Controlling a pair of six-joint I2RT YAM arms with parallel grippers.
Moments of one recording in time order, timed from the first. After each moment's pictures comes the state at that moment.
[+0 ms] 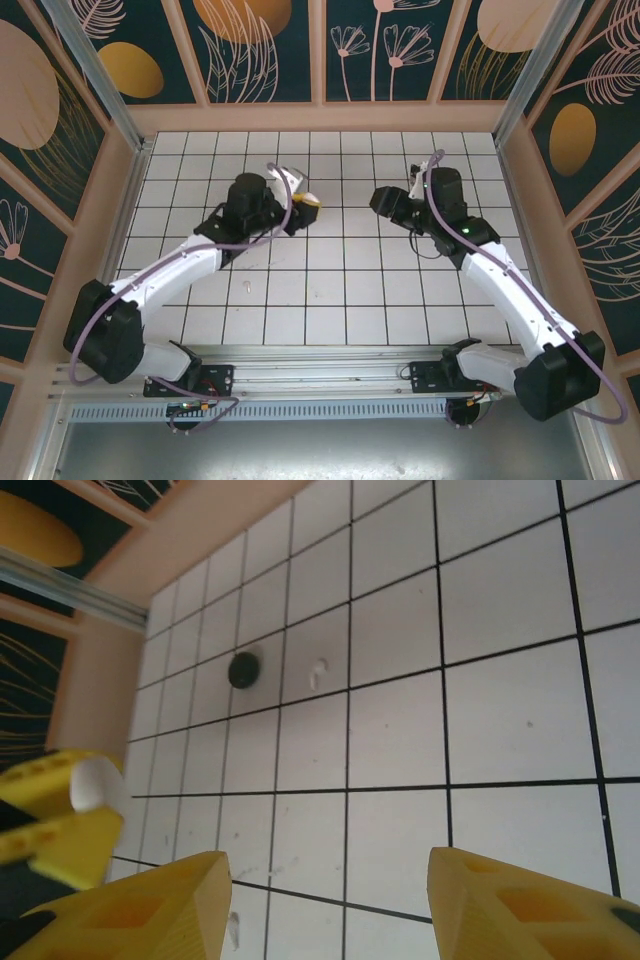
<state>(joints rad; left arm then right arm) -0.61 1.39 0.95 0.08 0.30 -0.04 0.39 1.13 1.00 -0.40 -0.29 0.70</state>
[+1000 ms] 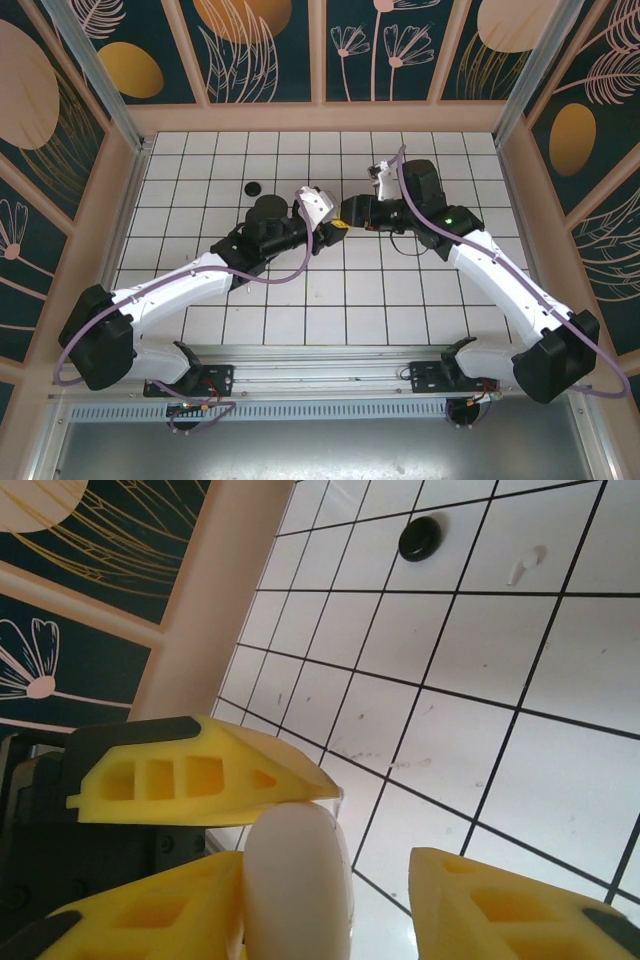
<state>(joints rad) -0.81 1.37 0.93 0.23 0.23 0.09 0.54 1.23 1.13 -0.47 -0.51 0.59</state>
